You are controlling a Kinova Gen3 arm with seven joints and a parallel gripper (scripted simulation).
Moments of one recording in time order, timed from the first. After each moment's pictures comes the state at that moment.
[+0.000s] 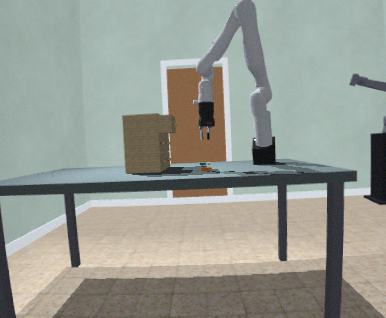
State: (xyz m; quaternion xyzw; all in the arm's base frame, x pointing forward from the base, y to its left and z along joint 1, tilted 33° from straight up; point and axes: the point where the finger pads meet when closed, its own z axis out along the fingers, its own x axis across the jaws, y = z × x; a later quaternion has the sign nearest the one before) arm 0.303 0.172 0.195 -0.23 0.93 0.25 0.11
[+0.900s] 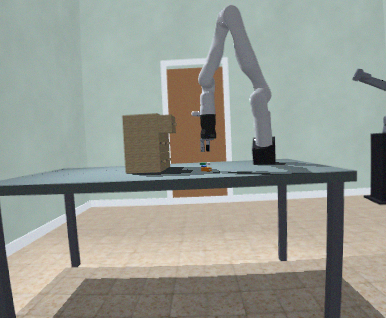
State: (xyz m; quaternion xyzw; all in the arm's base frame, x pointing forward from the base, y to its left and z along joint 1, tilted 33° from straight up) arm 0.306 0.221 0.153 -0.42 0.86 0.23 0.16
